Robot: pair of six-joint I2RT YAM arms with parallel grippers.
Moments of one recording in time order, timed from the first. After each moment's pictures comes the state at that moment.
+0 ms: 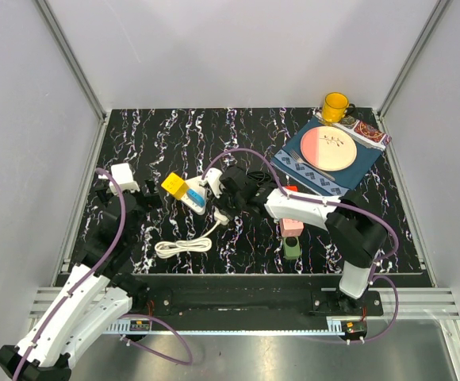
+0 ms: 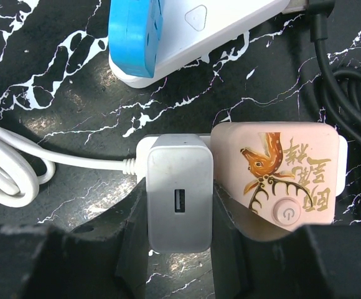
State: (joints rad) left arm -0.46 0.57 0.63 -0.34 -0.61 -0.21; right arm 0.90 1.81 1.19 -0.17 -0.02 -0.15
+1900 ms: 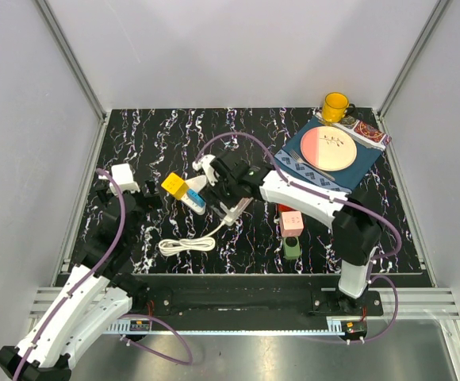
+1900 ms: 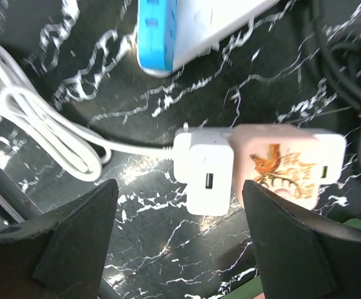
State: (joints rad) left arm -0.46 0.57 0.63 -0.34 -0.60 -0.21; right arm 0.91 1.85 1.51 -0.63 -0.04 -0.04
